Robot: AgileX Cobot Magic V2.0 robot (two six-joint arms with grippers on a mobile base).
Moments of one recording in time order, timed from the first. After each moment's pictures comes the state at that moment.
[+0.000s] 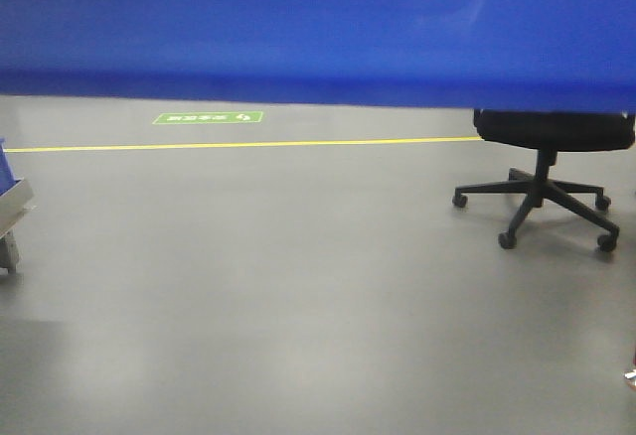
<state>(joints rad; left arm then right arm) -0.85 1.26 -1.59 0.71 1.31 -0.85 1.07 1.20 -1.49 -0.63 1.27 0.90</state>
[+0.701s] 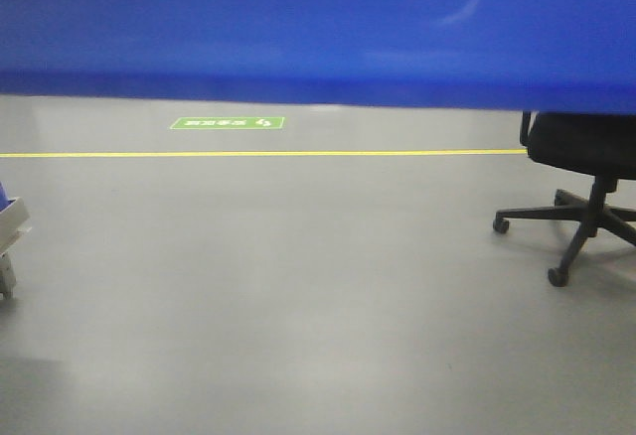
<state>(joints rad) -0.85 1.26 -1.59 0.71 1.31 -0.85 1.07 1.20 -1.49 -0.63 1.27 0.90</state>
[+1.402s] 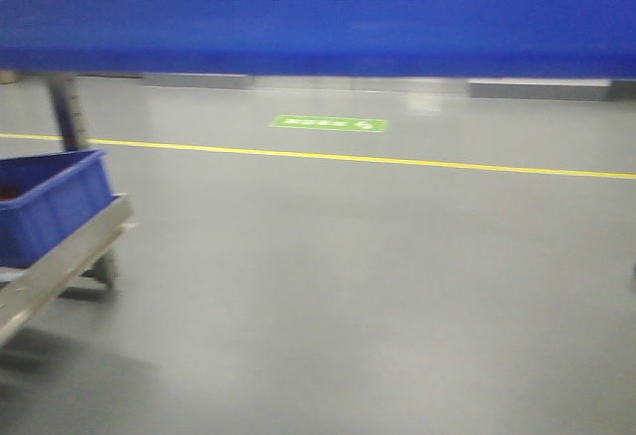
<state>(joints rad) -0.85 1.26 -1.59 0.77 1.30 -0.85 1.07 1.20 -1.49 -0.65 1.18 0.90</state>
